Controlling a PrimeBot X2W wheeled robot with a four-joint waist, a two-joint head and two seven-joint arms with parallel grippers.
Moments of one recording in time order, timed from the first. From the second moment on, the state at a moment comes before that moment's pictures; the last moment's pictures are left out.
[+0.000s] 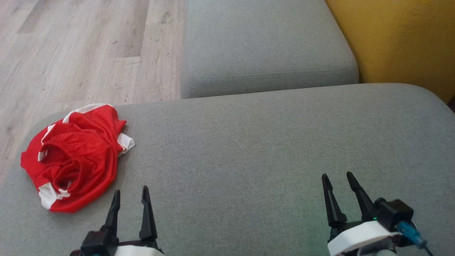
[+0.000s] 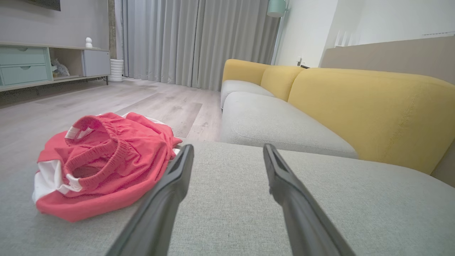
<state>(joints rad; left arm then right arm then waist) 0.11 0.04 -0.17 0.18 -0.29 0.06 -0.21 0.06 -0.04 0.14 0.29 0.25 0.13 -0.20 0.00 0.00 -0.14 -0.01</state>
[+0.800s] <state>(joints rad) 0.14 0.05 -0.19 0.23 -0.12 0.06 -0.25 0.07 -0.04 0.15 0.30 0.06 0.13 -0.25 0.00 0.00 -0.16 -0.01</state>
